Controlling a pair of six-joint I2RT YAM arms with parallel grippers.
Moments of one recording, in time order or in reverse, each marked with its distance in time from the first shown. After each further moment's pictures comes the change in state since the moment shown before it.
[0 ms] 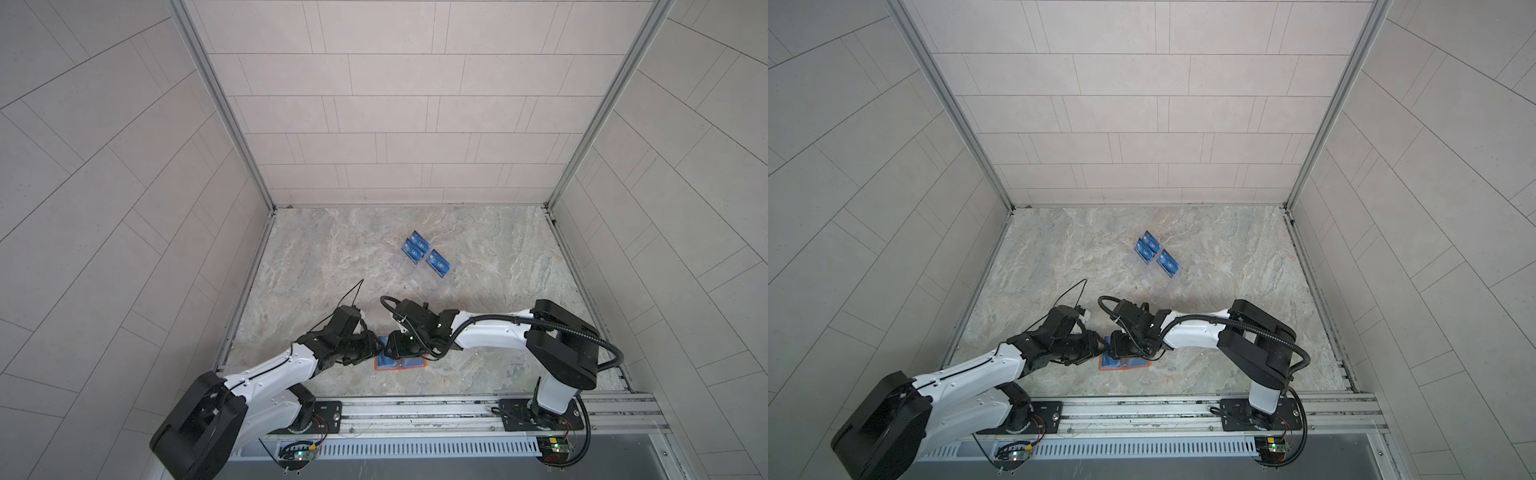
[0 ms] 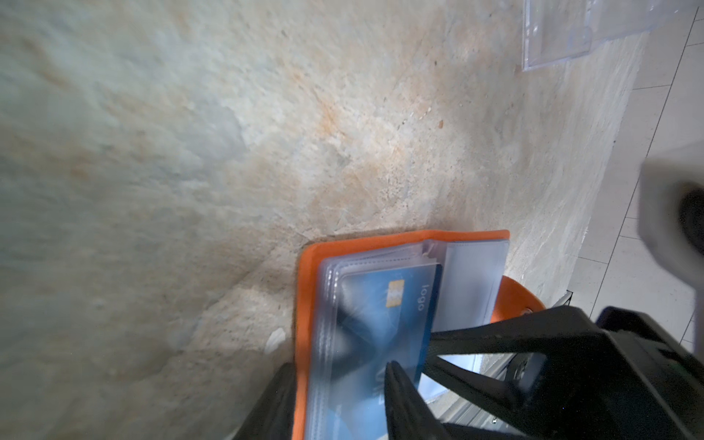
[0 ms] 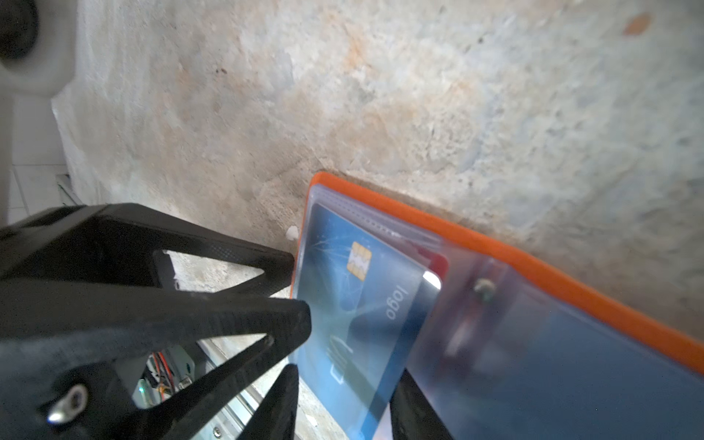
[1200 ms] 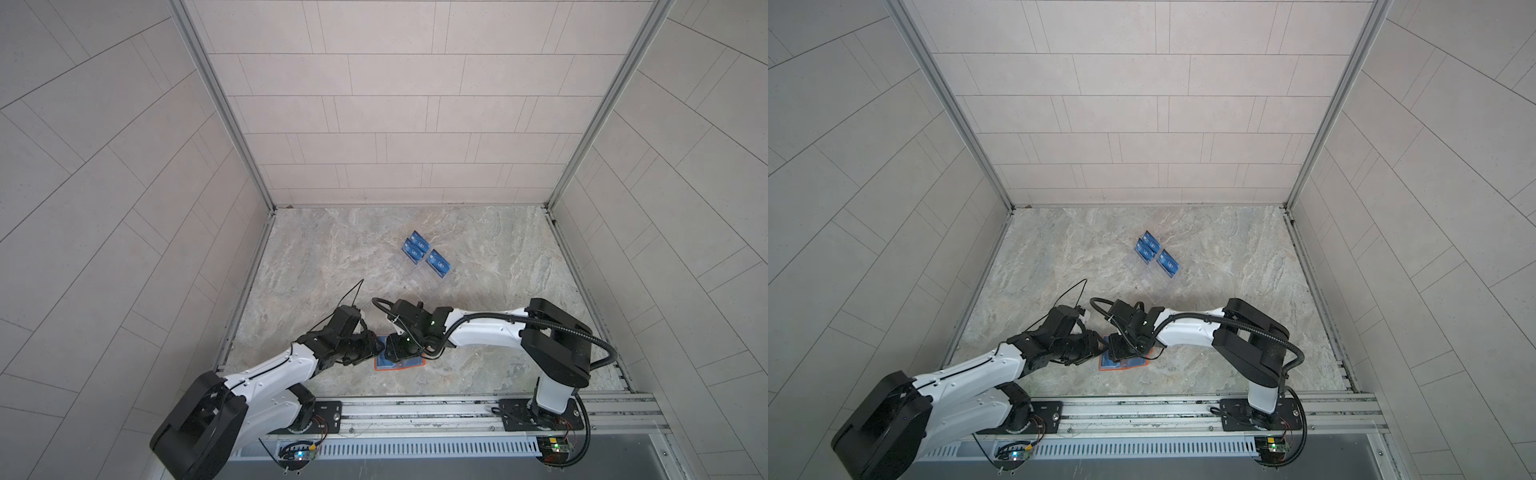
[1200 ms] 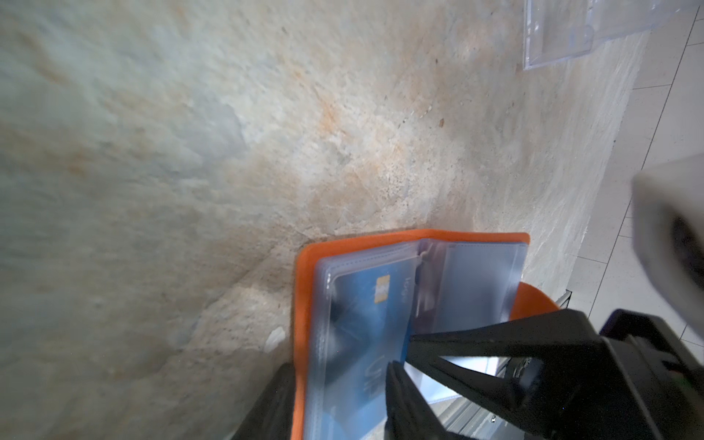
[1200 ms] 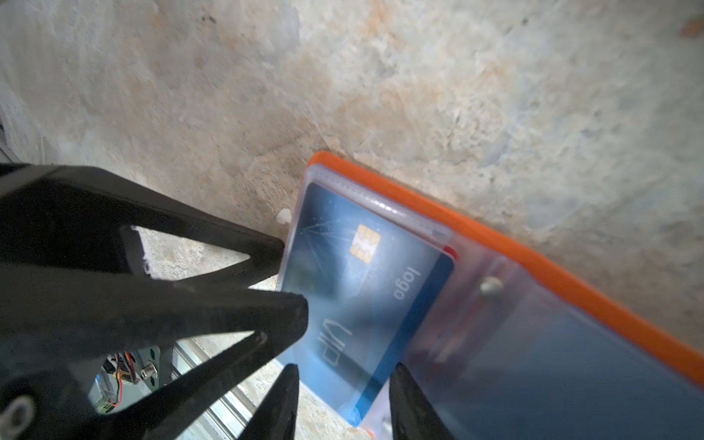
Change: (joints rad) left arm 0.000 0.004 0.002 -0.002 0.003 0.001; right arm 0.012 0.042 0.065 -0.095 -0.007 -0.097
